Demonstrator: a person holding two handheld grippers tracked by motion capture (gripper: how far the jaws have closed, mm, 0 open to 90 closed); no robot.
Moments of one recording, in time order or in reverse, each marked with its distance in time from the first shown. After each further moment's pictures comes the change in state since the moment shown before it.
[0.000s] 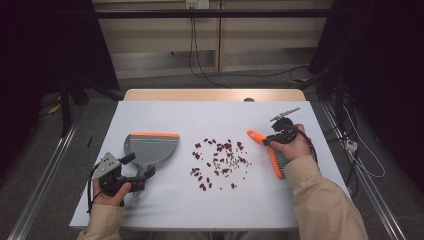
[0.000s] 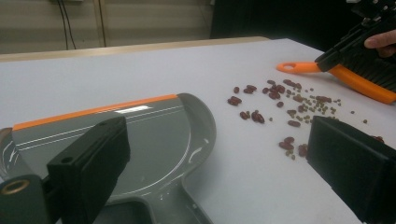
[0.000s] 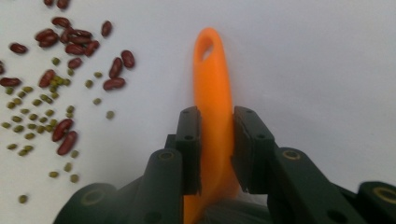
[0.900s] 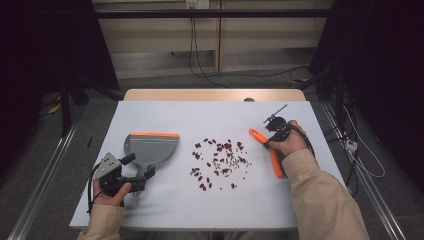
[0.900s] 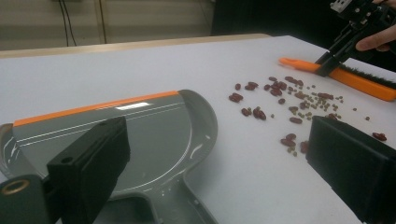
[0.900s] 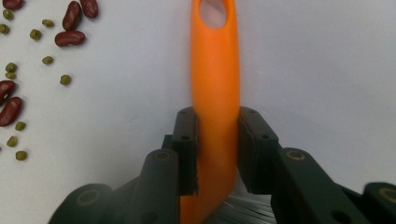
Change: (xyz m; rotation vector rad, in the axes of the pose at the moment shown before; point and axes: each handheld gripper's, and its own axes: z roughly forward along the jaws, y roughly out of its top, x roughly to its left) left arm 0.001 -0.001 0.000 0.013 0.004 0.003; right arm -0.003 0.014 0.017 0.213 -0.040 -0.101
